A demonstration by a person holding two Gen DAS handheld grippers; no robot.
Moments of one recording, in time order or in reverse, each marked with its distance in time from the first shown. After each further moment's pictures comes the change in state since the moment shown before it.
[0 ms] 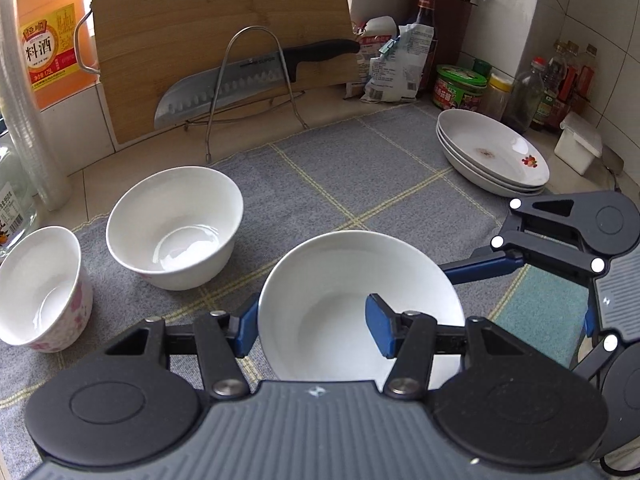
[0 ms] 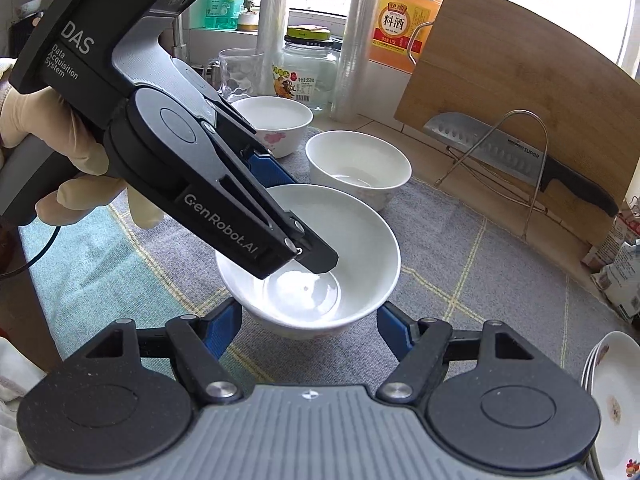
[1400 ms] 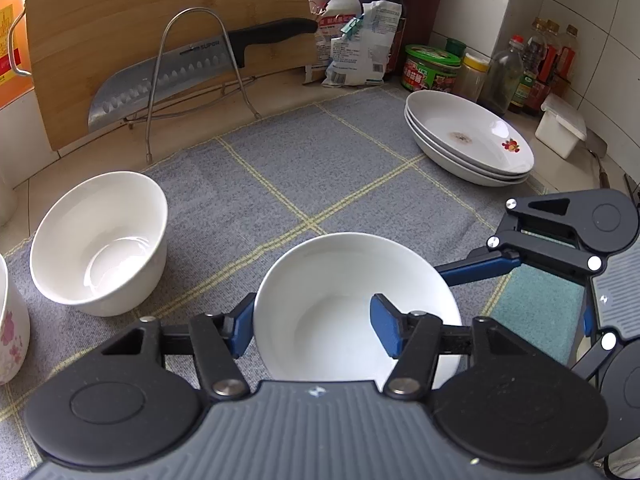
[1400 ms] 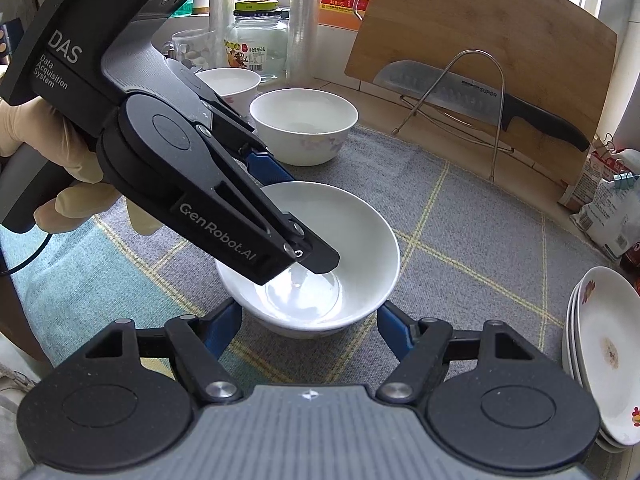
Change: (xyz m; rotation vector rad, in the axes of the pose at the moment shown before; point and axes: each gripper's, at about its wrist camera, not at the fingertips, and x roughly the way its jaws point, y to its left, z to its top) left arm 0.033 -0.023 0.011 0.036 0.032 -0.079; right arm 0.002 -0.029 -0.027 0.098 0.066 -0.036
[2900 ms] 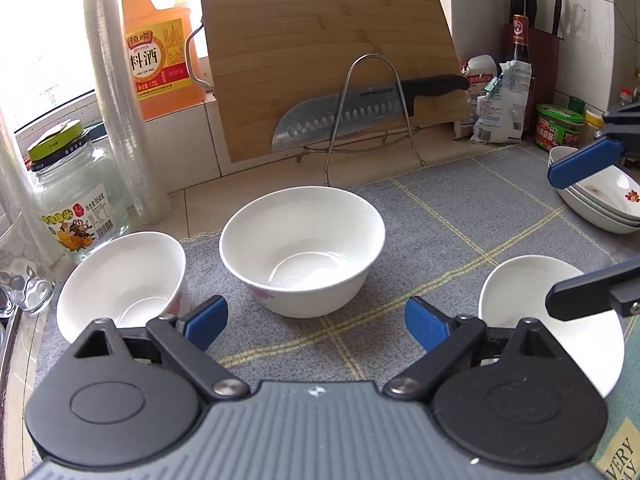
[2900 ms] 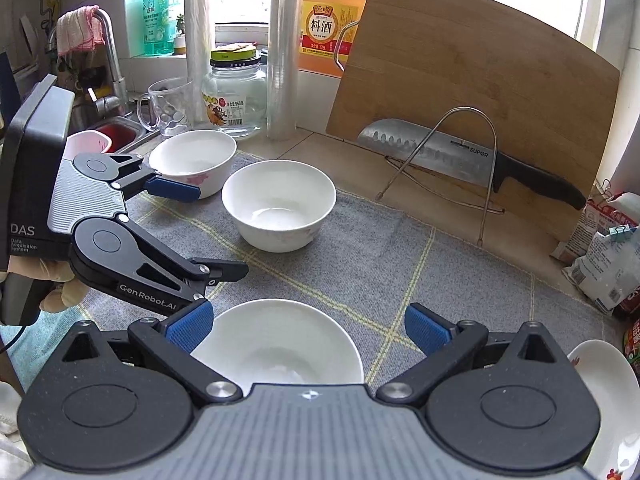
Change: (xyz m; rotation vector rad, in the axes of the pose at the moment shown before) left arm -0.026 0.061 -0.033 -0.102 -0.209 0.373; right arm 0.007 -0.020 0.066 0.025 -0.066 -0.008
